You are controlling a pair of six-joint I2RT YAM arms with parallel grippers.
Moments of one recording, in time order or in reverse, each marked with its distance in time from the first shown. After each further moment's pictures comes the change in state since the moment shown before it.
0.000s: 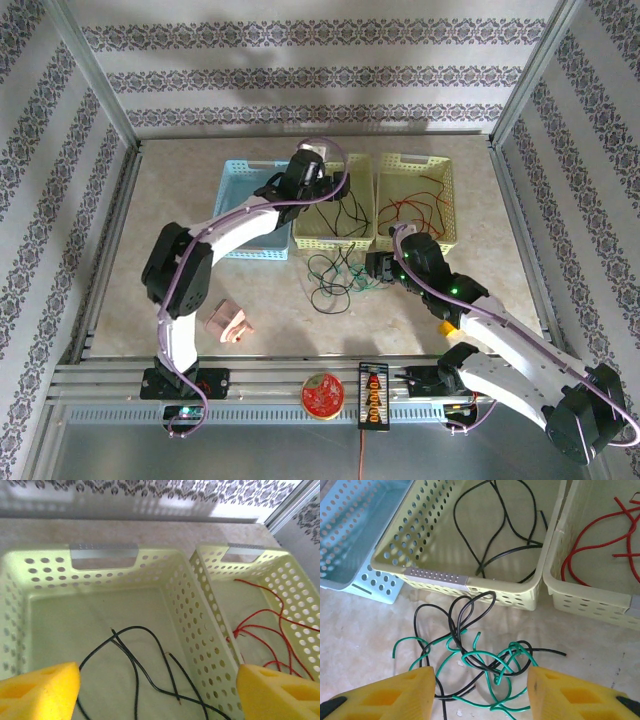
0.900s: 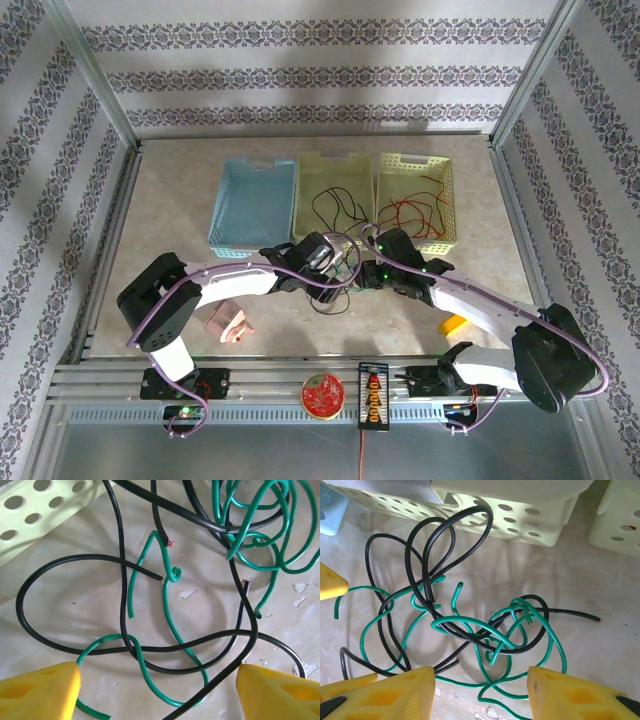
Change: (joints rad) left arm -0.273 -0.178 -0.469 -0.230 0.073 0.225; right arm 0.002 0.329 0.041 -0.004 -0.092 -0.026
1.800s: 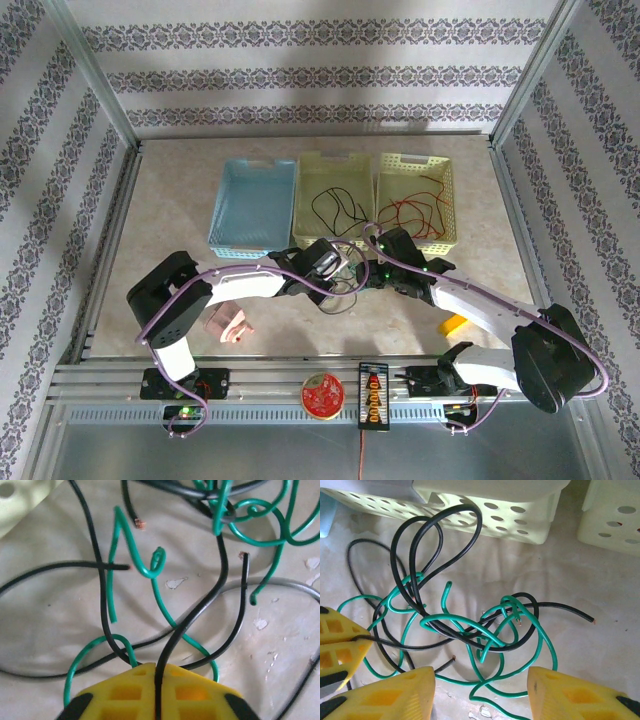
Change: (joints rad) left arm -0.034 0.045 0.012 -0.006 -0.025 0.065; right arm -0.022 0.000 0.000 -0.011 0.002 0.004
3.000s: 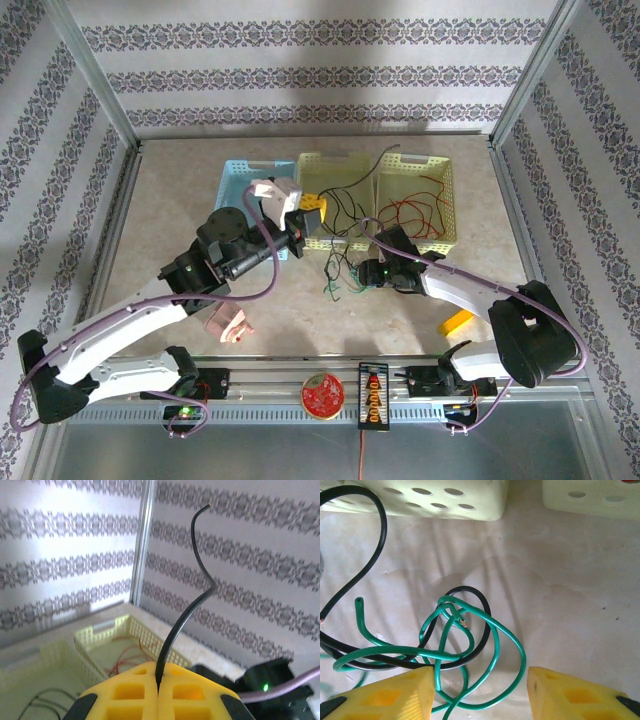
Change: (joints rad) left arm 0.007 -0.688 0.041 0.376 -0.026 -0.032; right arm -0.046 0.146 0.026 0.001 0.001 0.071
